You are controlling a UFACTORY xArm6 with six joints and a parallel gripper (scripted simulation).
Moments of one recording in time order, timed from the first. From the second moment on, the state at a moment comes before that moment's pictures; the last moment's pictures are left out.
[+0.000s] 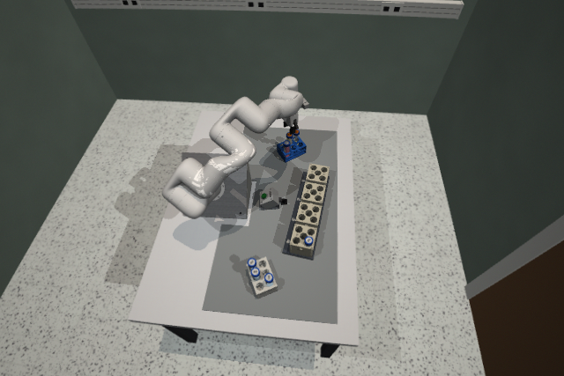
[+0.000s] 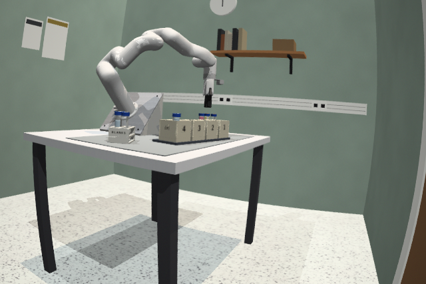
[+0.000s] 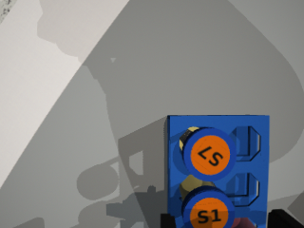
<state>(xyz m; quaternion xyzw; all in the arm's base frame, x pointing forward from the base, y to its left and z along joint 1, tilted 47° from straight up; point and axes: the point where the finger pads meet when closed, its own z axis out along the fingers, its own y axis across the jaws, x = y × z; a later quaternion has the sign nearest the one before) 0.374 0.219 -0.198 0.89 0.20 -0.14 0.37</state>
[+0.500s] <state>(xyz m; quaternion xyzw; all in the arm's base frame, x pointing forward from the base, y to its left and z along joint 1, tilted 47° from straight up) 0.371 0.200 -0.216 0.89 0.20 -0.14 0.37</state>
